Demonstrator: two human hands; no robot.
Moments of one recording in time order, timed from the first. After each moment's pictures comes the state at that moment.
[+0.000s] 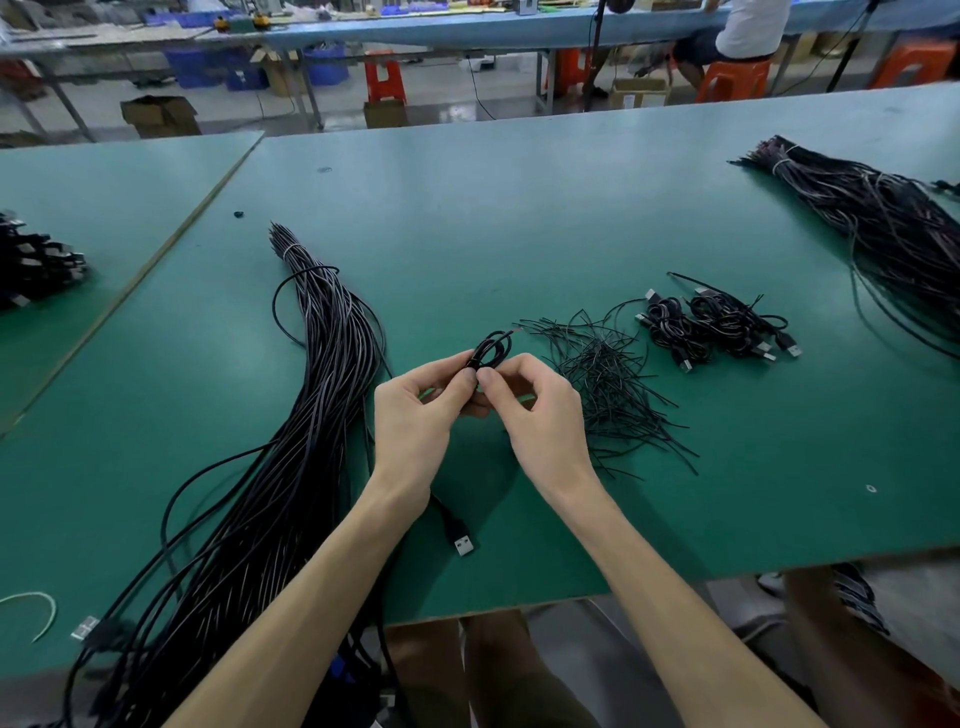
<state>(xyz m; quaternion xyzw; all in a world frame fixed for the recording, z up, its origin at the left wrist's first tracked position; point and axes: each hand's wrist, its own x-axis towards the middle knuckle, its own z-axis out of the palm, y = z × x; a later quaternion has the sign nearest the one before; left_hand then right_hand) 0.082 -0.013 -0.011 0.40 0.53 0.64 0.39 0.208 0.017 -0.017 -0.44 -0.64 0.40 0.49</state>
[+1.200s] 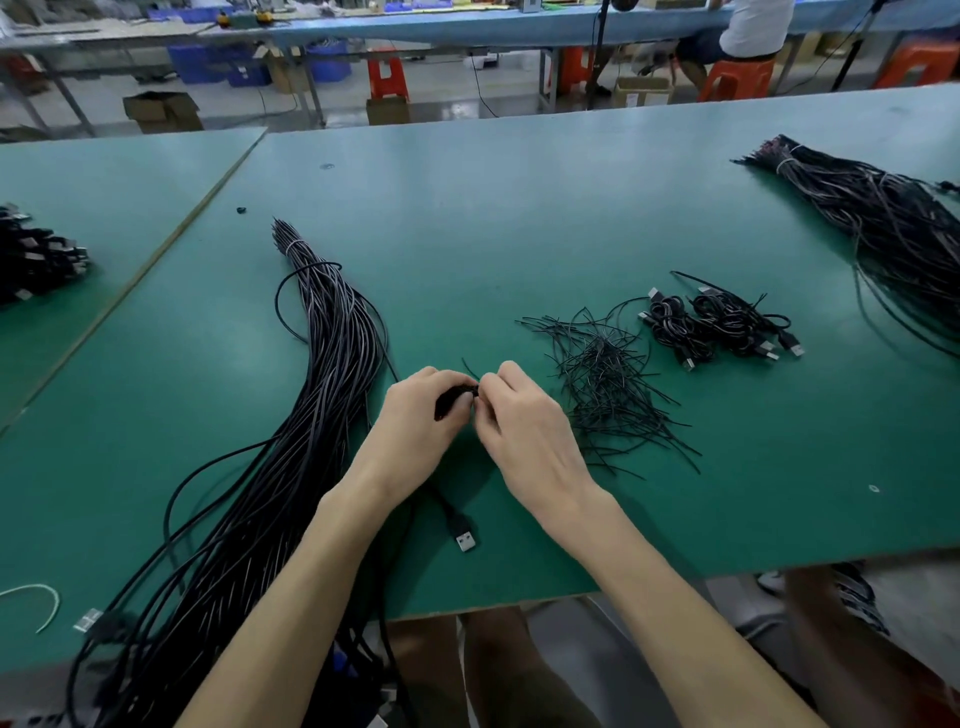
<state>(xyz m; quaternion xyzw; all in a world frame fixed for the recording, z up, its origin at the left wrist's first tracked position) 0.055 -0.013 -0.010 0.67 0.64 0.35 0.15 0.202 0.005 -0.012 -0.45 -0.82 0.12 0.31</state>
